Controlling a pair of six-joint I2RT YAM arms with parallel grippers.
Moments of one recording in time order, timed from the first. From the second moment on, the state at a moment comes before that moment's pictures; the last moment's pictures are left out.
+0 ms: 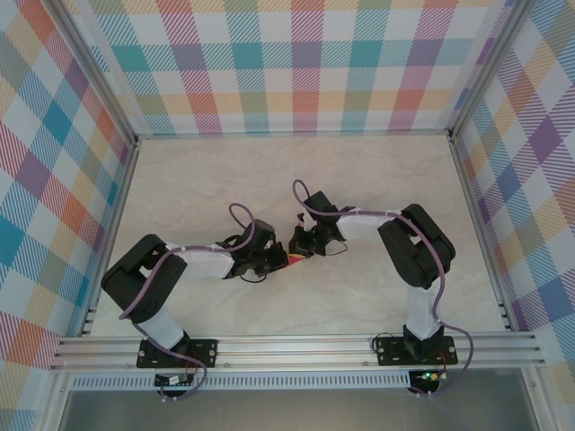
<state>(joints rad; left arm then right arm) -0.71 1.65 0.67 0.09 0.22 -0.99 0.66 1.93 1.09 -0.29 -0.56 0.75</state>
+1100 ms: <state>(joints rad) -0.71 1.64 0.64 0.12 0.23 -0.97 0.32 2.02 1.19 -0.30 -0.59 0.64</state>
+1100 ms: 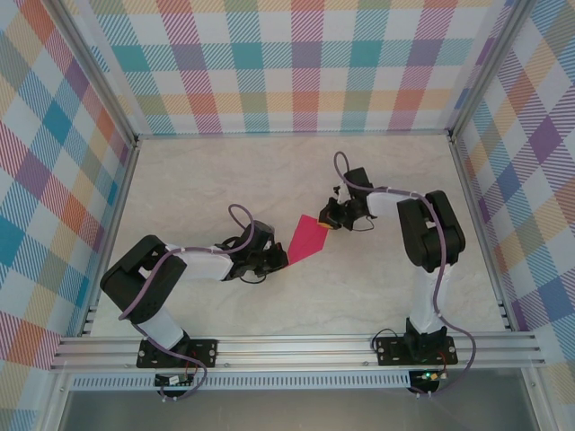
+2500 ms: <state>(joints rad) -0.68 1.59 0.77 -0.14 0.07 -0.92 0.48 1.84 1.01 -0.20 -0.61 0.76</state>
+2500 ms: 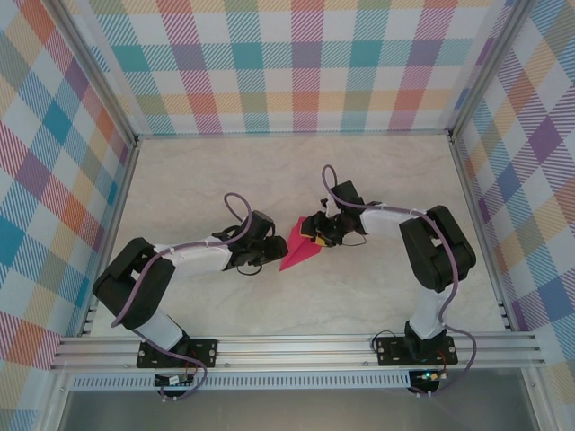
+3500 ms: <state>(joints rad) -0.45 1.35 0.67 0.06 0.53 -0.94 0.48 1.72 1.04 -0.06 -0.84 0.73</state>
